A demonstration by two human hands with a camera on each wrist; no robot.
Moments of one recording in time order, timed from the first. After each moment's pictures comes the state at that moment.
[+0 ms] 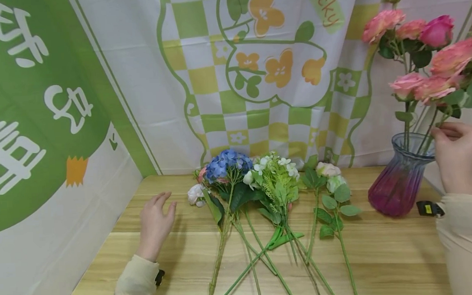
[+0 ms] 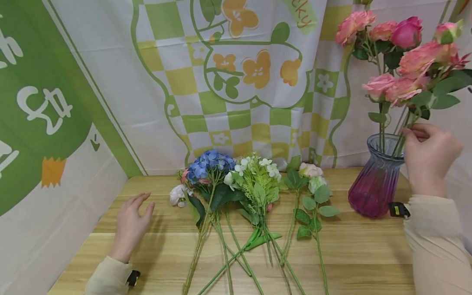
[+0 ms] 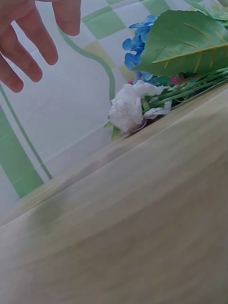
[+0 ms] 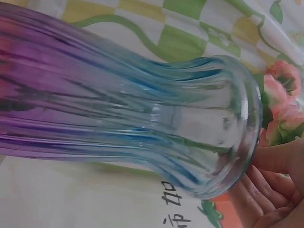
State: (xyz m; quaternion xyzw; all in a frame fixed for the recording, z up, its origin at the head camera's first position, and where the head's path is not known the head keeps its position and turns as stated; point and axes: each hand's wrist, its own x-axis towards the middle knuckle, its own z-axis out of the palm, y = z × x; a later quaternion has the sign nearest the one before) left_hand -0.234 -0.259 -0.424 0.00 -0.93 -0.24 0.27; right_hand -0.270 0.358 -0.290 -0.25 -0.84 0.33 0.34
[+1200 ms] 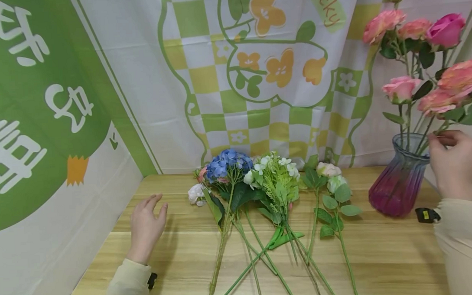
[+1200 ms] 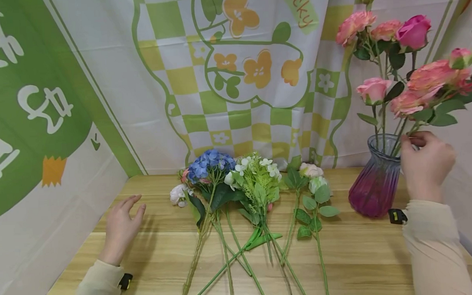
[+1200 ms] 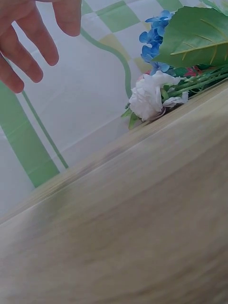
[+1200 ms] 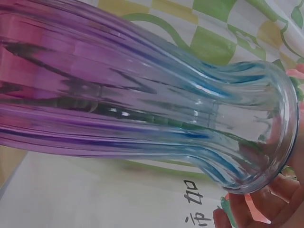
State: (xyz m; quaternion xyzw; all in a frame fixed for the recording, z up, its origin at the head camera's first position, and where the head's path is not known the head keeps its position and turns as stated) left_hand -0.224 -0.277 -0.422 0.02 -0.93 -0.24 0.27; right_hand -0.273 0.367 -0.312 -0.21 -0.85 0.26 0.41
